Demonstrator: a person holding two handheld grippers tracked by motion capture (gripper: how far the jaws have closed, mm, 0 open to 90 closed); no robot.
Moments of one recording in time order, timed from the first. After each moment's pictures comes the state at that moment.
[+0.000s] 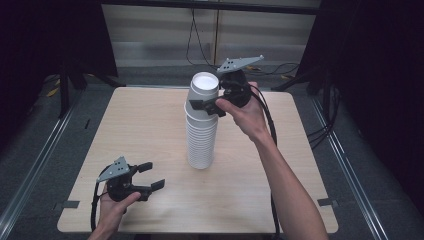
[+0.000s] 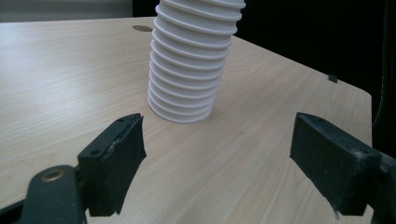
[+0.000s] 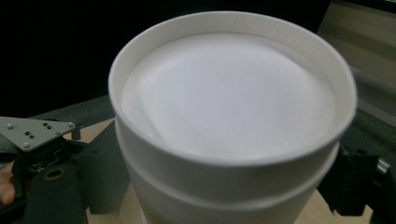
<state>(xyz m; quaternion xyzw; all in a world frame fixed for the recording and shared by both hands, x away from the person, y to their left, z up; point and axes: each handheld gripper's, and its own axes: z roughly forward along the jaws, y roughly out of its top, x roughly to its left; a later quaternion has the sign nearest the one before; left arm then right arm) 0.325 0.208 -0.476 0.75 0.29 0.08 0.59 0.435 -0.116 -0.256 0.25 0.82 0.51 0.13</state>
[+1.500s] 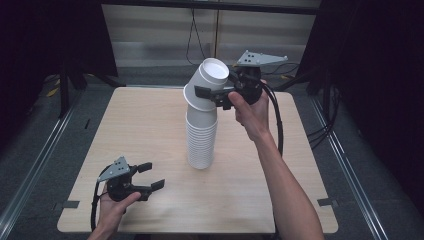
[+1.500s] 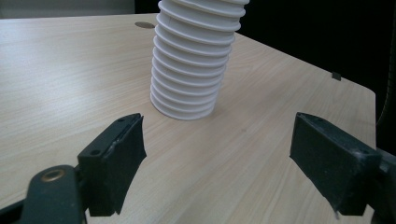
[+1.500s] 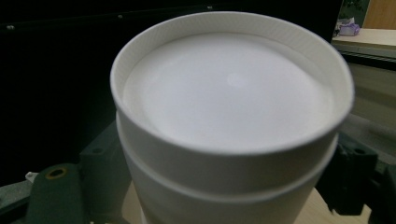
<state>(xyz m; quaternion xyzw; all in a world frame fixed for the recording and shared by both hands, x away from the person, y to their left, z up) 0.325 0.208 -0.476 0.75 0.30 0.08 0.58 0.424 -0.135 -0.241 0.23 0.74 0.62 0.13</state>
